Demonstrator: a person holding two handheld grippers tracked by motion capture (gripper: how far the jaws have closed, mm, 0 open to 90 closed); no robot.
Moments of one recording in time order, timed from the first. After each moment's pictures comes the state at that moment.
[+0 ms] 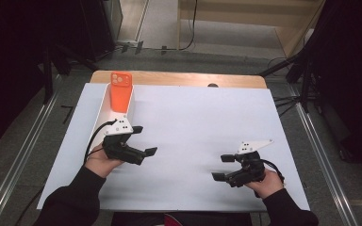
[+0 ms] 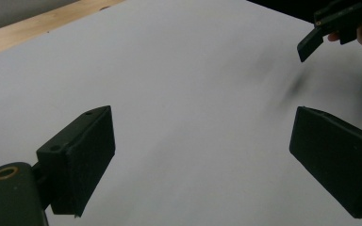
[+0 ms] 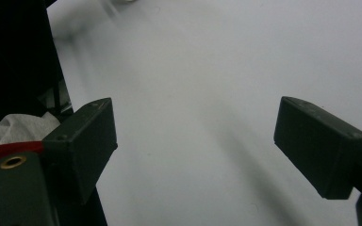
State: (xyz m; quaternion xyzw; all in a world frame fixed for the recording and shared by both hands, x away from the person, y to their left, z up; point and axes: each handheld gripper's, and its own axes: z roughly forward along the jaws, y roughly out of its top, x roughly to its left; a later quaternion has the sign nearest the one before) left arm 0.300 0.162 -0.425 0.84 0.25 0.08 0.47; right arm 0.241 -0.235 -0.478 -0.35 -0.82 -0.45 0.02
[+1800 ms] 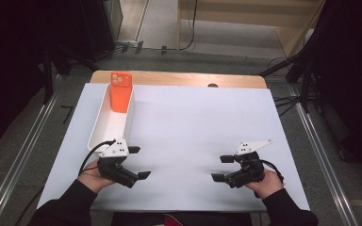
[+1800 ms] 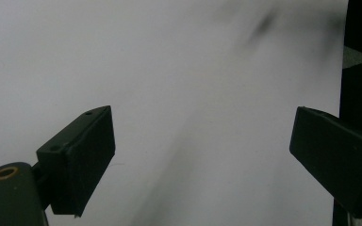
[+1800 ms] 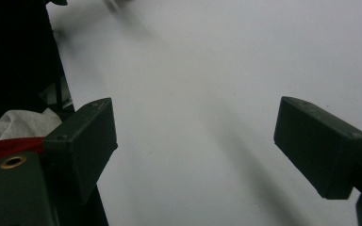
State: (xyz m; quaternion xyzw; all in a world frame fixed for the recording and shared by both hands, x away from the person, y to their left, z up) left arm 0.269 0.180 -0.456 0.88 0.20 0.05 0.44; right arm 0.240 -0.233 -0.478 -0.35 -0.83 -0.44 0.03
